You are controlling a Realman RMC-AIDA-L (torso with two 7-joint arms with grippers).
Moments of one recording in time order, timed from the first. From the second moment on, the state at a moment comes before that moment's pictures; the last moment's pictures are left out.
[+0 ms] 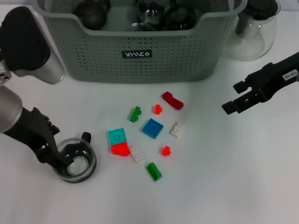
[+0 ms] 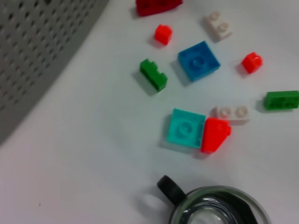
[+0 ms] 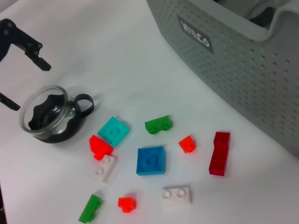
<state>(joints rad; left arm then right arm) -0.32 -2.17 1.36 1.78 2.74 1.89 -2.26 0.80 2.01 -0.89 -0.90 -2.47 -1.71 2.05</state>
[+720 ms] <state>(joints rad) -0.38 -2.17 1.35 1.55 2.79 1.76 -2.37 0.80 2.01 -0.90 -0.90 -2.48 -1.71 2.05</state>
